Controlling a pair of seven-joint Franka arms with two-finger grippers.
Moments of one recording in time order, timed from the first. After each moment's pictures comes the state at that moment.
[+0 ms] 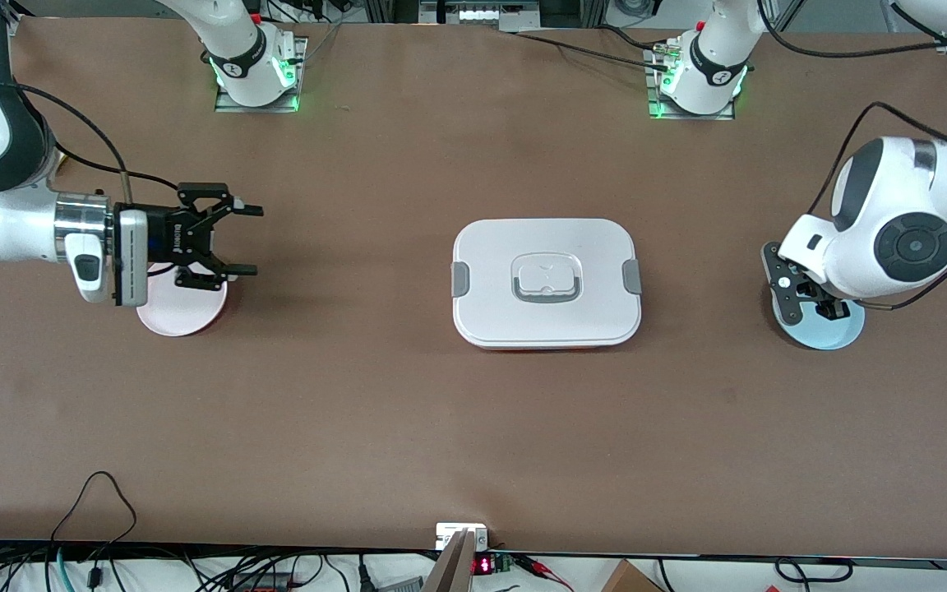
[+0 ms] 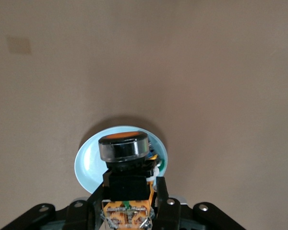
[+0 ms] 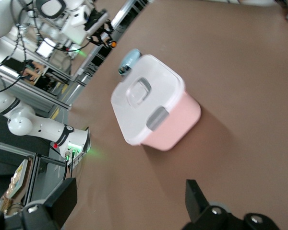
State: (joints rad) left arm 0.32 0.33 -0.37 -1.84 0.42 1.87 1.18; right arm 0.25 0.21 -0.30 -1.83 1.02 1.63 -1.08
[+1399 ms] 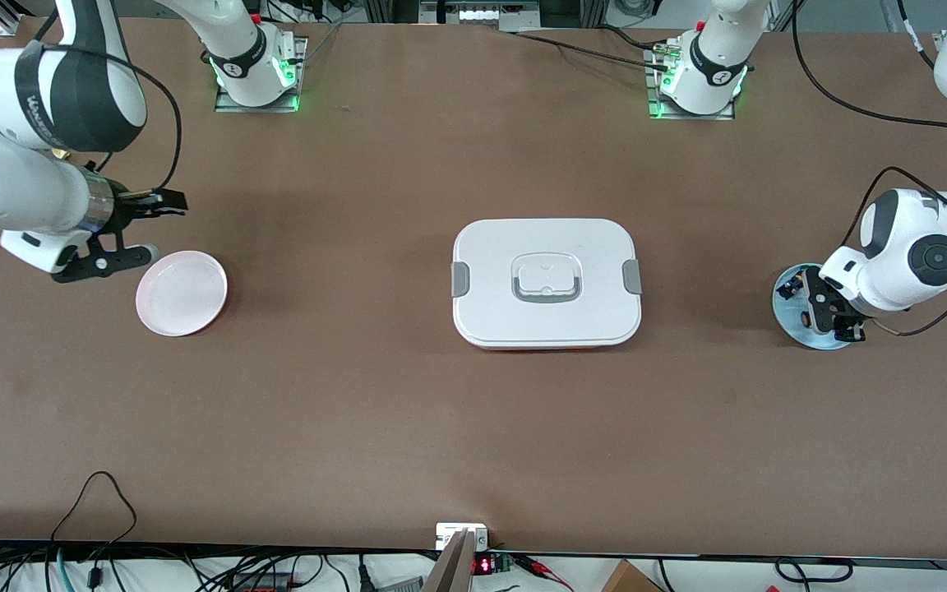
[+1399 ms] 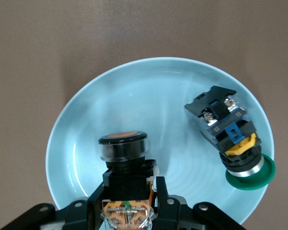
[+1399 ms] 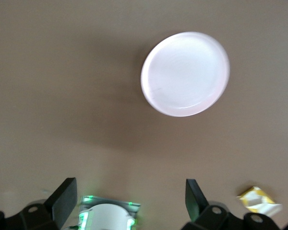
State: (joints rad) left arm 0.64 0.56 -0.37 -2.01 0.62 2.44 1.32; right arm 0.32 0.15 -0.22 -1.71 -0.10 1.54 -0.17
